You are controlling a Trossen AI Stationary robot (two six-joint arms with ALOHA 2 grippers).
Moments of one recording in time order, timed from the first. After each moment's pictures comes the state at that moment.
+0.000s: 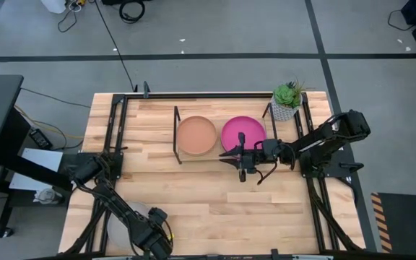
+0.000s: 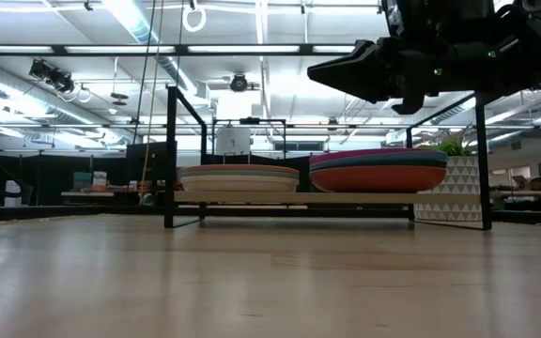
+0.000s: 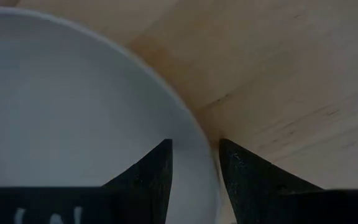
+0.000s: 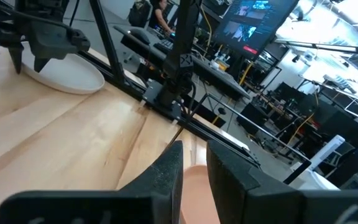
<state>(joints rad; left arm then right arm) -0.85 2.02 1.38 -0.97 0.09 -1.79 0.09 1.54 0.44 1.09 0.08 -0.59</state>
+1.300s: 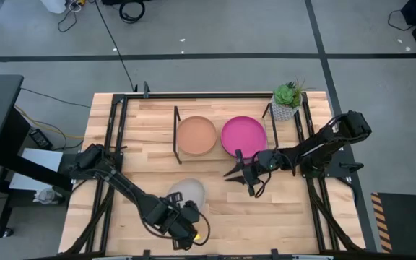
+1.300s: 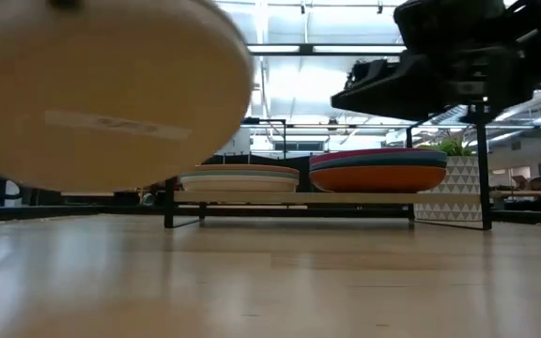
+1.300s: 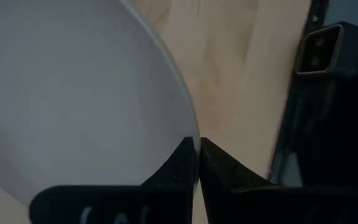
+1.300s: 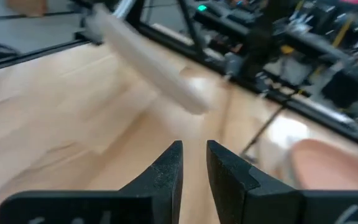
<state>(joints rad) -0.65 1.95 1.69 -0.99 -0.17 -0.86 0.20 1.54 0.44 0.86 -0.03 -0.39</state>
